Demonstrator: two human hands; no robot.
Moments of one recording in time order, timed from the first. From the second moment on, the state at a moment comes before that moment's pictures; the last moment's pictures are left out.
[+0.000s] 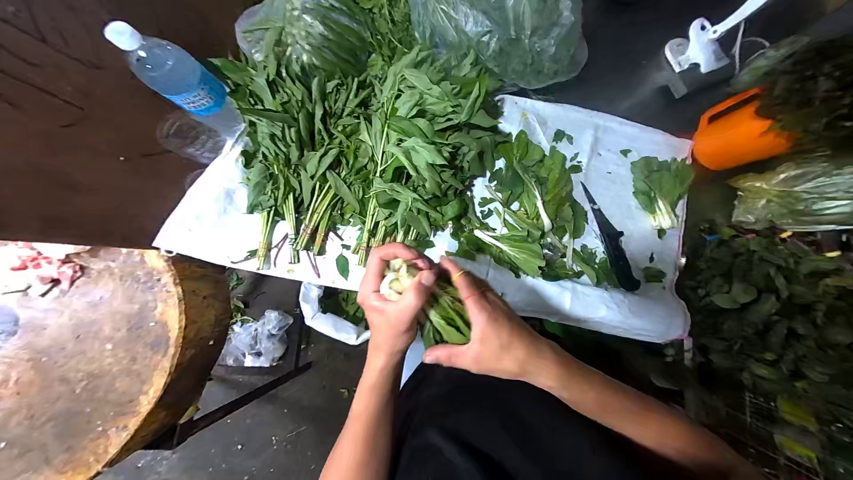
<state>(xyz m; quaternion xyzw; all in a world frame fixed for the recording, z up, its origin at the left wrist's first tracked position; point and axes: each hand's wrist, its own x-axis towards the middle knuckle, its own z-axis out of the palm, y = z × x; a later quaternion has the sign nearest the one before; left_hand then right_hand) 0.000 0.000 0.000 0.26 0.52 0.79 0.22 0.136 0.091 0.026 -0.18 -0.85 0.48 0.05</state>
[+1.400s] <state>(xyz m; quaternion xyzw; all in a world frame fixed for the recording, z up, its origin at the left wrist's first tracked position) -0.024 -0.024 -0.002 0.23 0.61 0.70 0.28 0.134 0.253 -0.070 -0.34 -0.86 0.36 -0.07</state>
